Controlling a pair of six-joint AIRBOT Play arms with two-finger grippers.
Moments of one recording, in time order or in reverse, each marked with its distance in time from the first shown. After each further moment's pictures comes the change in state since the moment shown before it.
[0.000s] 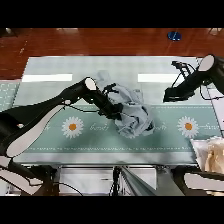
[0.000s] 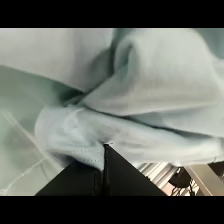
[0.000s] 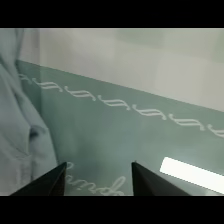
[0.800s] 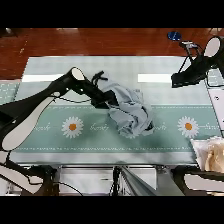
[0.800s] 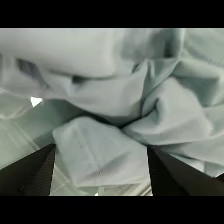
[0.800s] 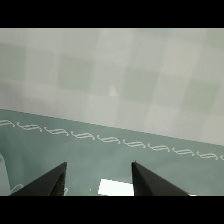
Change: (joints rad) left arm 0.119 -0.003 0.045 0.026 0.029 -0.010; right arm 0.093 -0.008 0.251 -0.318 0.045 0.135
